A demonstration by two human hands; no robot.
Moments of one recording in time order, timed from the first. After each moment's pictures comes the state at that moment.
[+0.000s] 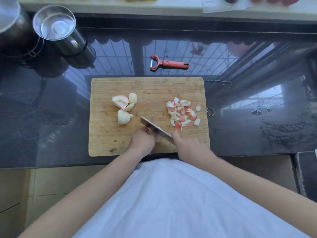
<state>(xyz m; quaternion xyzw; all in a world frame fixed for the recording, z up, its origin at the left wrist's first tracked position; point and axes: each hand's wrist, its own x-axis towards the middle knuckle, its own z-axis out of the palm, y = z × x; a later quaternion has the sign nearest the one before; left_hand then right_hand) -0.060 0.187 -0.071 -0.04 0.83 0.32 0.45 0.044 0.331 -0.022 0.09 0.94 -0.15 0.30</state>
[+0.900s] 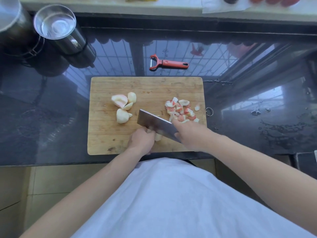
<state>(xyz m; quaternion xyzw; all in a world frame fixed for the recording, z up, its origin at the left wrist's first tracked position) -0.055 0.190 -0.066 -0.07 0.83 0.31 0.45 0.011 0.365 -0.013 0.06 0.93 -0.16 0.31</state>
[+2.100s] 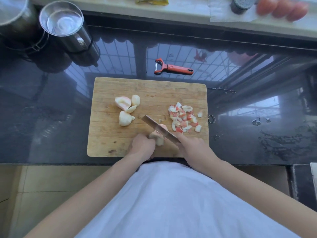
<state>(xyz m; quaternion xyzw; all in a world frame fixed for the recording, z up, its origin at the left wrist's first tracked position) -0.055 0.181 -0.067 -0.07 0.82 0.33 0.46 0.043 0.352 -0.032 0.10 0.94 -0.21 0.24</state>
